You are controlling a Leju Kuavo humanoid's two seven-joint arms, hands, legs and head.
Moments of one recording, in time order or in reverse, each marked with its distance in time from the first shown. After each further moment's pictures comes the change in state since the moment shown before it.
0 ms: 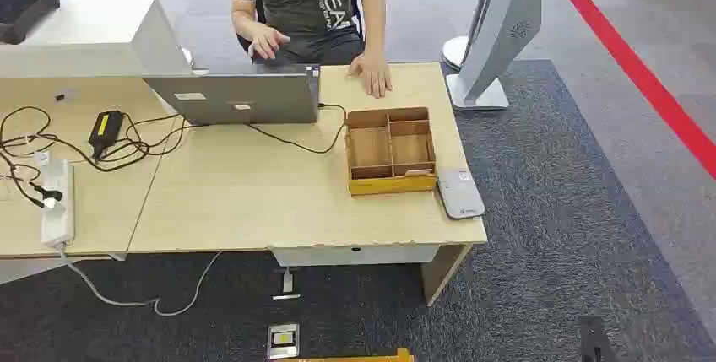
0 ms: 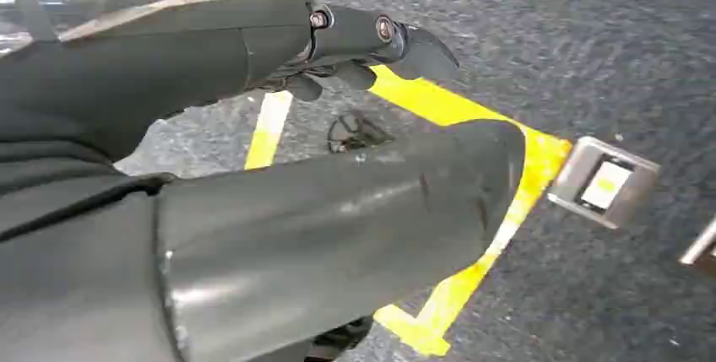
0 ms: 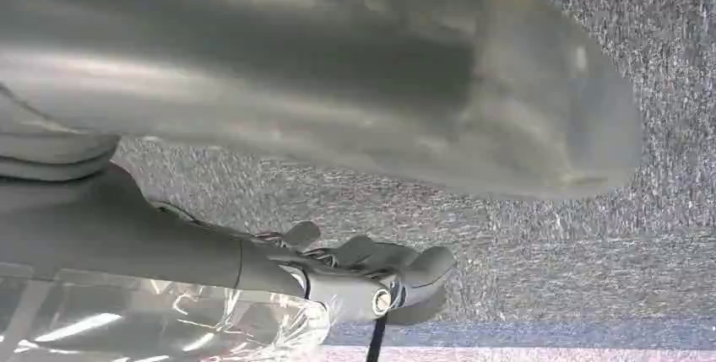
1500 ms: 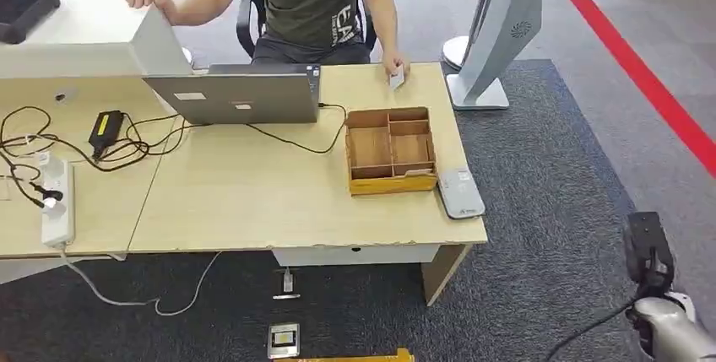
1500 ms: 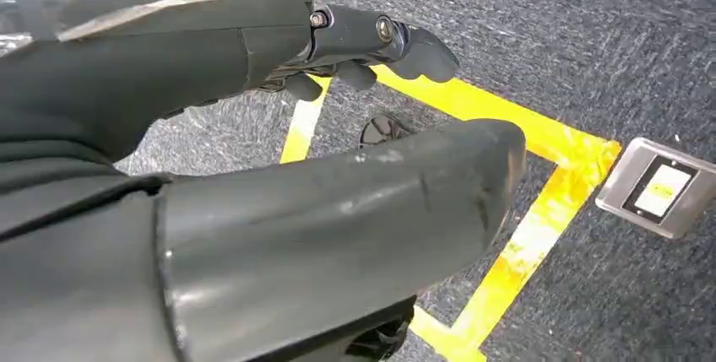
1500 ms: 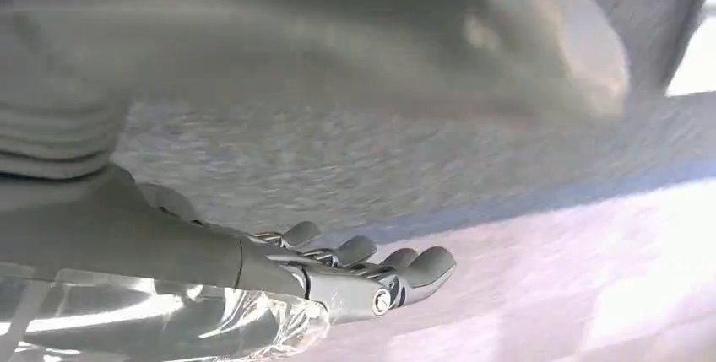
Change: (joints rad) left arm 0.001 -0.018 0.006 0.006 -0.032 0.004 0.103; right arm -0.184 -0.282 -0.386 -0.371 0.530 0.119 0.018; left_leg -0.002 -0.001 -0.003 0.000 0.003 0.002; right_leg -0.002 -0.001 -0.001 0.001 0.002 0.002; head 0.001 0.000
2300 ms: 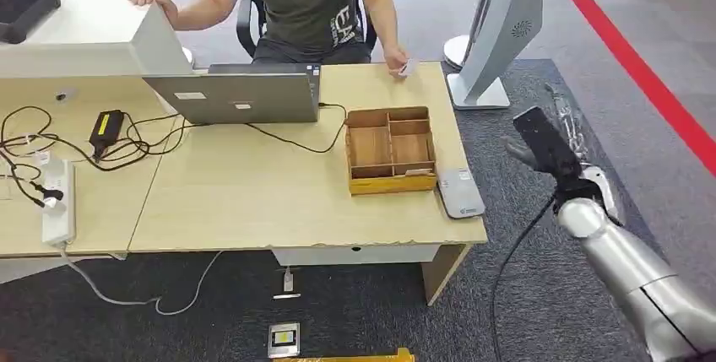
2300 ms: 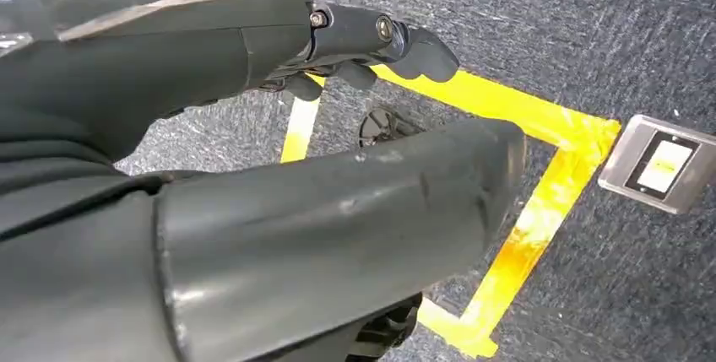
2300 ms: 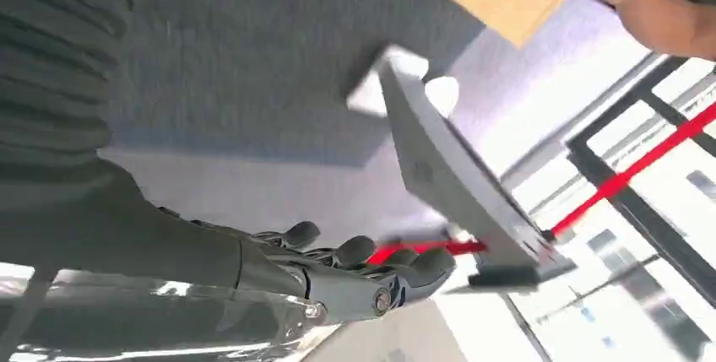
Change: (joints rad) left arm -0.004 -0.002 -0.023 0.000 -0.019 -0.024 -0.003; right arm -0.251 0.189 -0.133 -0.413 0.926 0.089 0.287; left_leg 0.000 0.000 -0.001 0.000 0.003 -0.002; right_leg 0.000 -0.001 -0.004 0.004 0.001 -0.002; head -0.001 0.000
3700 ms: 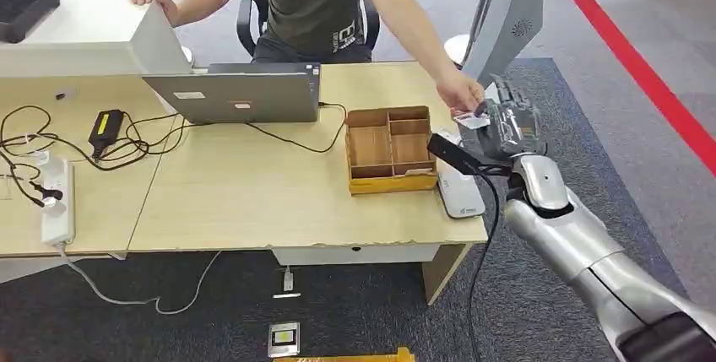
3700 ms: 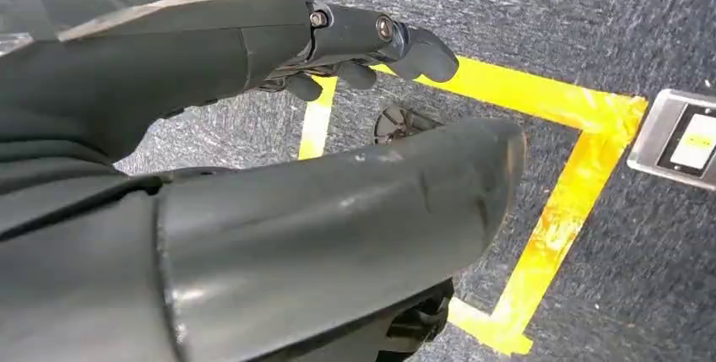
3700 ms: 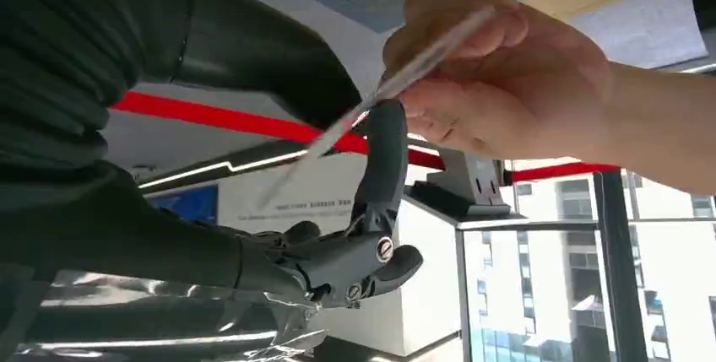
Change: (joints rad) left arm 0.002 -0.008 -0.030 0.003 -0.051 -0.014 0.031; right arm -0.091 0.129 0.141 0.095 0.578 0.062 0.207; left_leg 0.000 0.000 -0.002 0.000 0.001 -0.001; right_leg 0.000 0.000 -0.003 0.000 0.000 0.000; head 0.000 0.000
